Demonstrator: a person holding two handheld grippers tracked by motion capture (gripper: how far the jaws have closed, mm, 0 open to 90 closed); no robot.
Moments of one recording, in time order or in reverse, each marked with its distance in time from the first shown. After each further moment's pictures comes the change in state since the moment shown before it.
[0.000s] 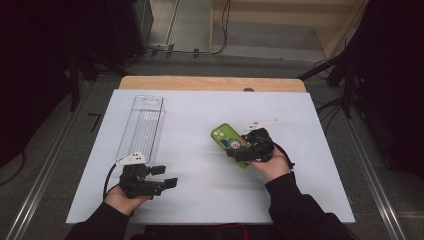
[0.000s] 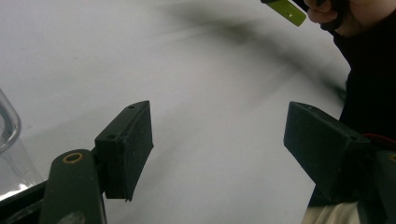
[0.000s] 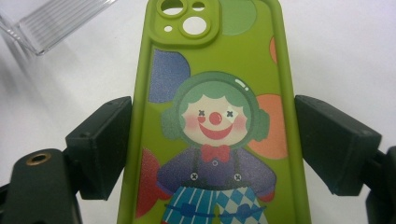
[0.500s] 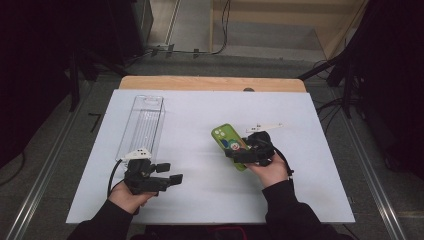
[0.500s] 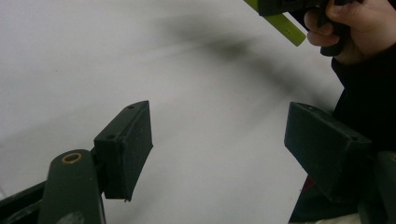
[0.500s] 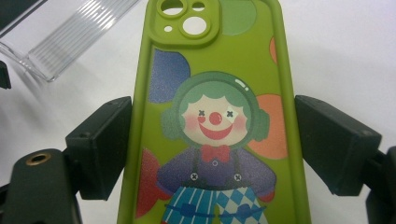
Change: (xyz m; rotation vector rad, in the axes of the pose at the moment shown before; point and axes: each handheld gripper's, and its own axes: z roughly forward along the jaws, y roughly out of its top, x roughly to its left) left arm -0.010 0.017 0.006 0.010 -0.014 -0.043; right arm 0.017 -0.004 -0.006 -0.046 -0.025 0.118
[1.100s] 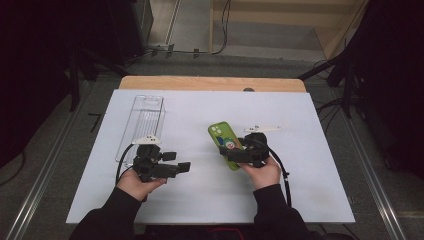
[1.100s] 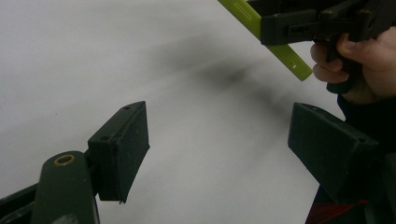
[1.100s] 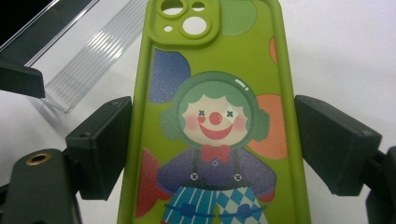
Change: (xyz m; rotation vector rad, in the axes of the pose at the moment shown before) left arm -0.003 0.037 0.016 0.018 0.032 -0.005; right arm 0.013 -0.001 0.004 -0.073 0.004 0.099
